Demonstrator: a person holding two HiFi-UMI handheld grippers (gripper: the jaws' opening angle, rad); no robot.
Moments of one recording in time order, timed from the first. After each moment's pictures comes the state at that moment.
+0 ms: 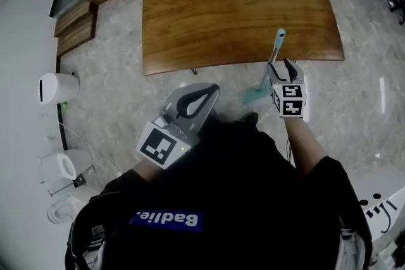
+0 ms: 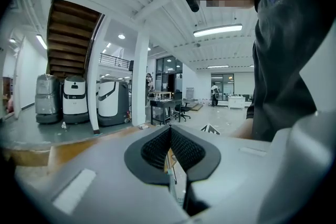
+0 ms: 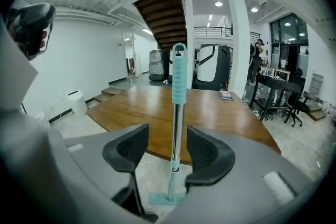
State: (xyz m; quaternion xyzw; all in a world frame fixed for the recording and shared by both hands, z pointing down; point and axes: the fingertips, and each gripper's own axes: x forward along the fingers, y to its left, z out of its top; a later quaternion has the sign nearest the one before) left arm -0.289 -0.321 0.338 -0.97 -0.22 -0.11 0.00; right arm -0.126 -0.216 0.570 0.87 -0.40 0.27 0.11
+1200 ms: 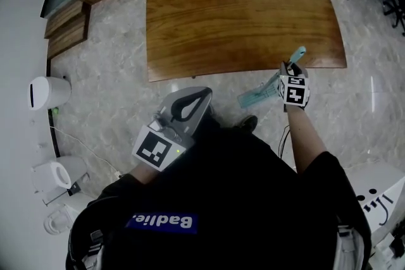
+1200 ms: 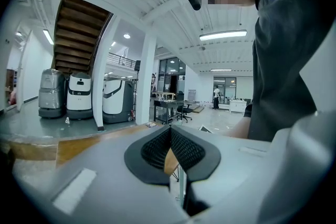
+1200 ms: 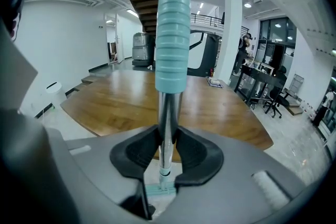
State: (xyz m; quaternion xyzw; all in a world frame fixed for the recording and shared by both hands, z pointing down) left arm -0.311 -0.410 0.350 -0.97 -0.21 -0.11 -0.02; right arm -0.089 -0.232 0.623 0.88 -0.30 0.34 0.16
